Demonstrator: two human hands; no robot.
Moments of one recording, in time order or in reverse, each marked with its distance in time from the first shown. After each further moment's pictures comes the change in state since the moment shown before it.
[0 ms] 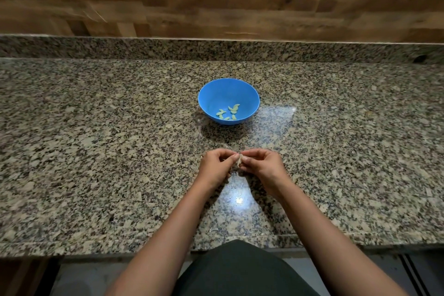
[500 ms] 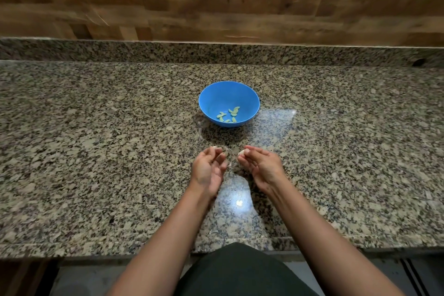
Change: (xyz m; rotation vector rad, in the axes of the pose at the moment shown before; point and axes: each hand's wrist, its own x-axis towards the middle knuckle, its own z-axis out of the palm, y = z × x) left_hand -0.004 0.005 -0.004 -1.007 0.100 -0.228; right_hand -0.002 -0.014 0.014 0.453 0.114 0.115
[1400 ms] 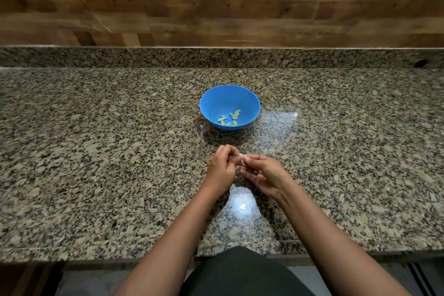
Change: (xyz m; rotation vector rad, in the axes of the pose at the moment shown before) left_hand 0.006 -0.010 0.006 1.147 -0.193 0.505; right_hand -0.002 -0.005 -0.009 -0.145 -0.148 0.131
